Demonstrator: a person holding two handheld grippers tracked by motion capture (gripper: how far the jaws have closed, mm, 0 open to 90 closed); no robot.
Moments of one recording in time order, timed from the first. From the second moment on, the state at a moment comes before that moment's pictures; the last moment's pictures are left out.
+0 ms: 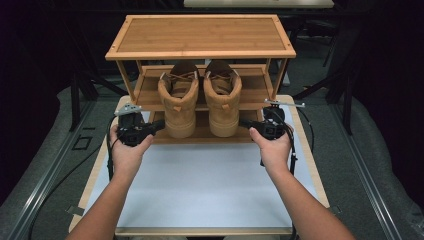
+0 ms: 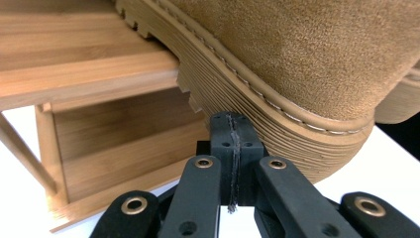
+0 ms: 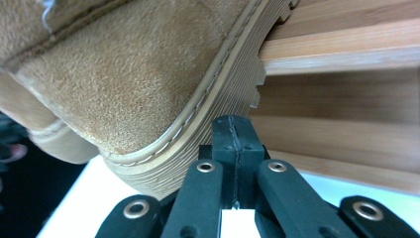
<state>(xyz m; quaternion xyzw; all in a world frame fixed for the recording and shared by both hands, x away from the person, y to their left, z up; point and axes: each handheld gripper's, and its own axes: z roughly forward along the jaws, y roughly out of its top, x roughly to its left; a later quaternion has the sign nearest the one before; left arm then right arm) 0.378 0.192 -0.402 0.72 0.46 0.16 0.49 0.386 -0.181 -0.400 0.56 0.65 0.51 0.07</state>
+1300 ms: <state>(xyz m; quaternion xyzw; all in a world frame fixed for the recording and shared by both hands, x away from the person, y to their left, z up) 0.396 0.175 -0.394 0.72 0.44 0.18 0.50 0.390 -0.171 -0.401 0.55 0.65 0.52 0.09</state>
